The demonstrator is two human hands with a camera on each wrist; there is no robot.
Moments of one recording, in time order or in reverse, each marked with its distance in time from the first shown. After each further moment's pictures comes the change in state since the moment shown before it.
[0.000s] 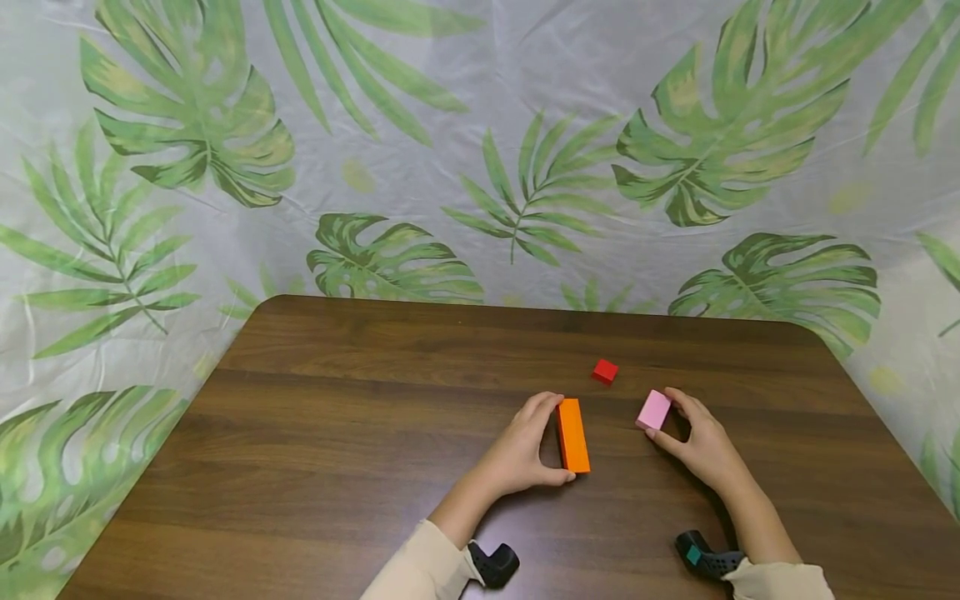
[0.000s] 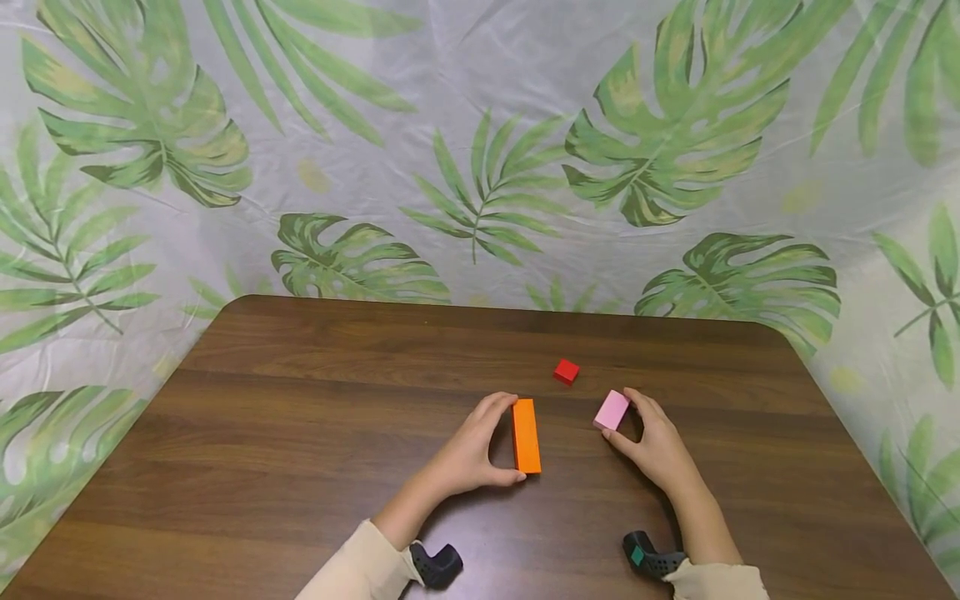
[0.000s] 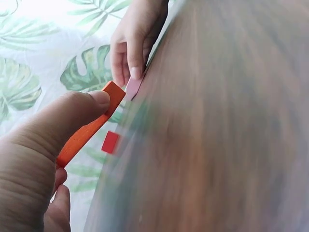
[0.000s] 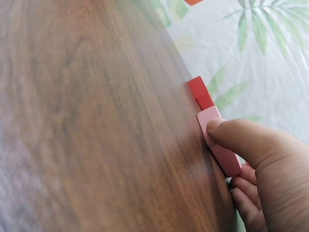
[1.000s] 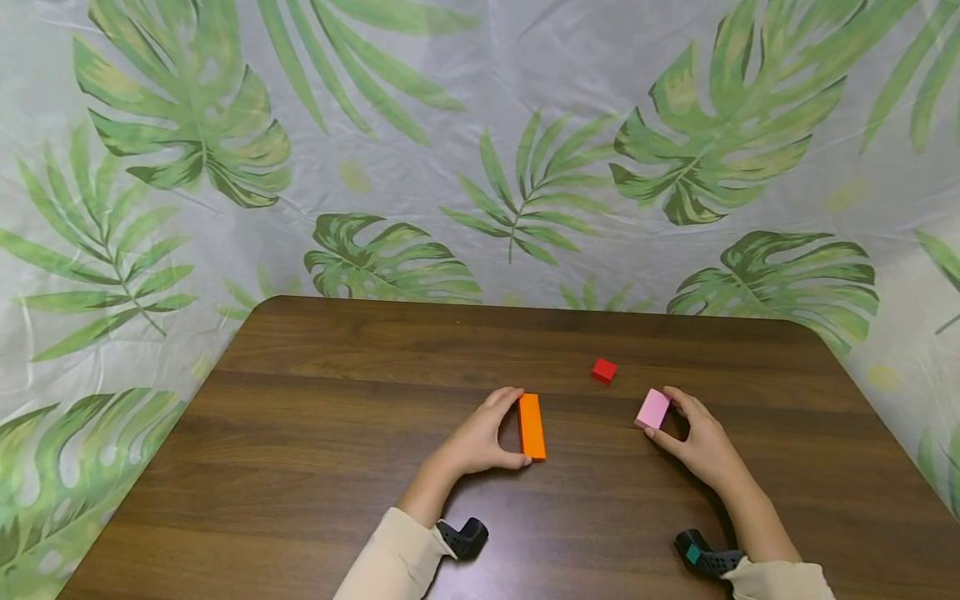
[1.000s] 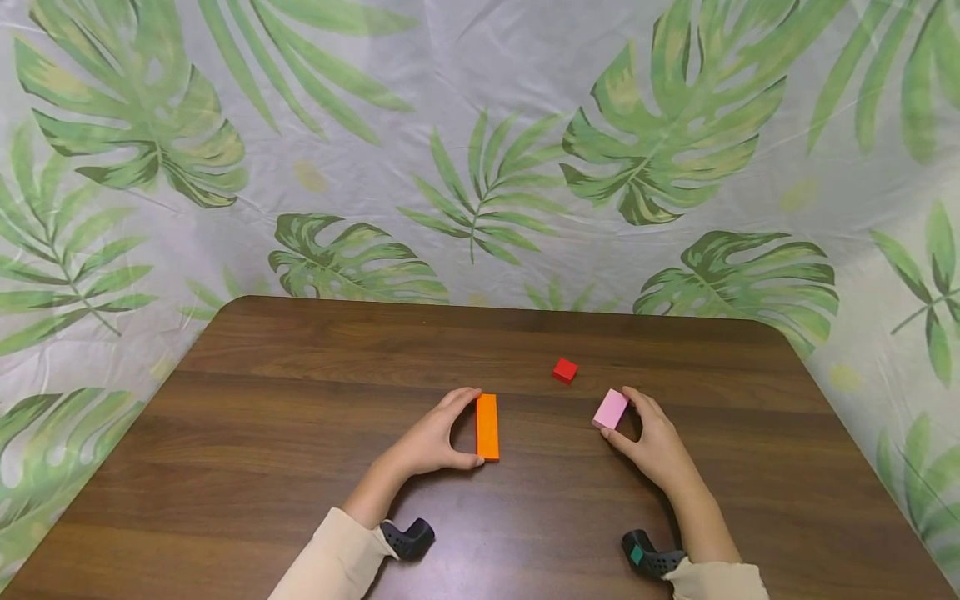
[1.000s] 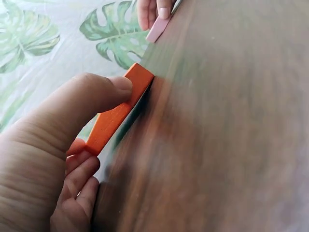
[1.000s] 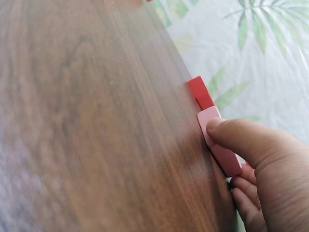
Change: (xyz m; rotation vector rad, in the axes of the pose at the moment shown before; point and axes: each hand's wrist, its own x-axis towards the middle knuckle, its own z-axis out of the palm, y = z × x) left_hand -0.011 -0.040 -0.030 -0.080 -0.126 -0.142; right_hand 0.000 0.000 0.000 0.005 -0.010 0.009
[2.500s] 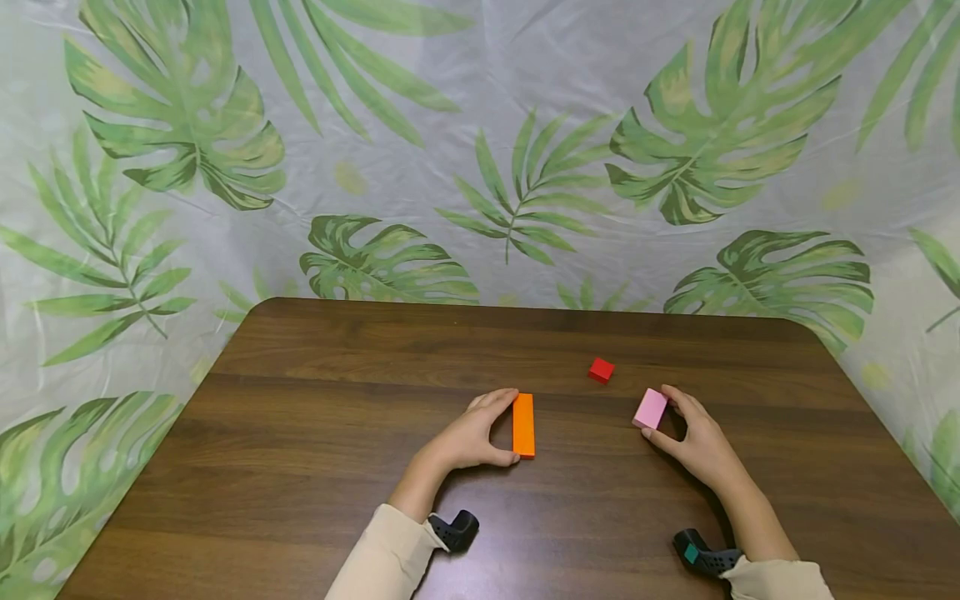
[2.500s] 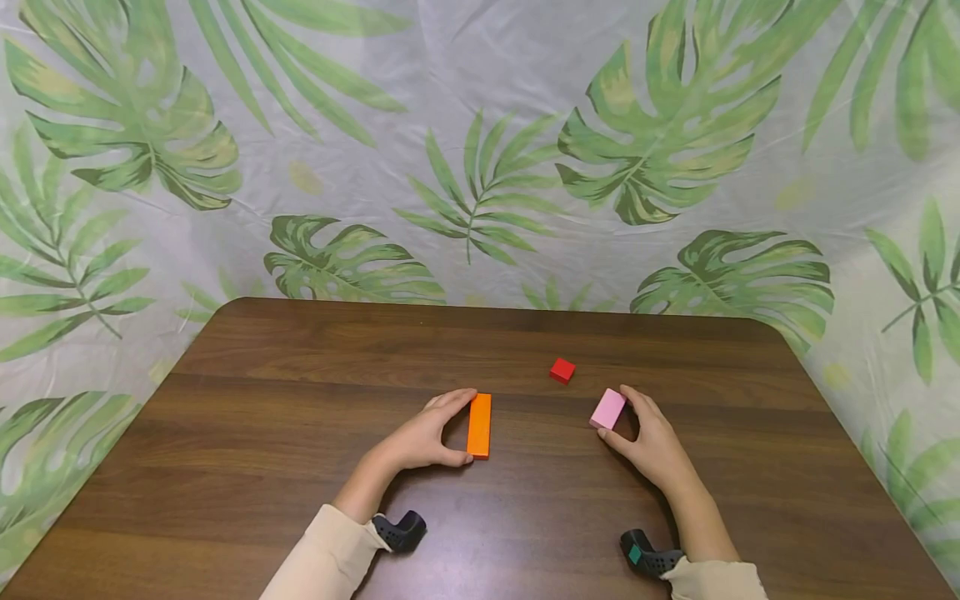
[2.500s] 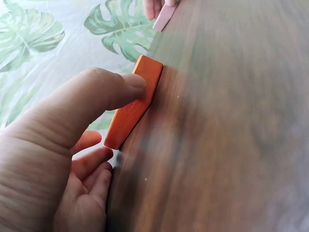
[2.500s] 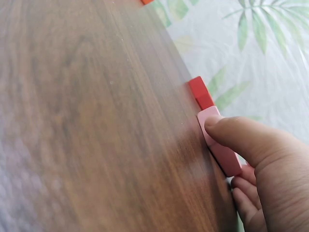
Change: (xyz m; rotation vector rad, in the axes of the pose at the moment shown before) left_hand 0.003 -0.006 -0.011 0.037 -0.074 0.018; right_hand 0.000 -0.001 -0.001 0.005 -0.008 0.011
